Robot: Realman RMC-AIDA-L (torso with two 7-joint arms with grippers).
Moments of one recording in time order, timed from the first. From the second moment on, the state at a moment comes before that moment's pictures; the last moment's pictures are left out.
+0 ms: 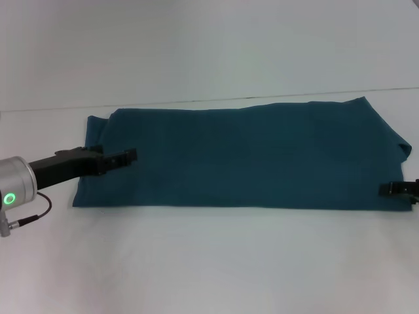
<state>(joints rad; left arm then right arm) -0.59 -2.16 0.67 0.73 2.05 1.07 -1.80 0.53 1.92 -0.43 -0.58 -2.40 -1.21 2.19</state>
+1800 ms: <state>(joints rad) -0.59 -2.15 0.66 0.73 2.32 0.98 -2.10 0.51 1.91 -0.42 -0.58 -2.35 -1.23 2.14</state>
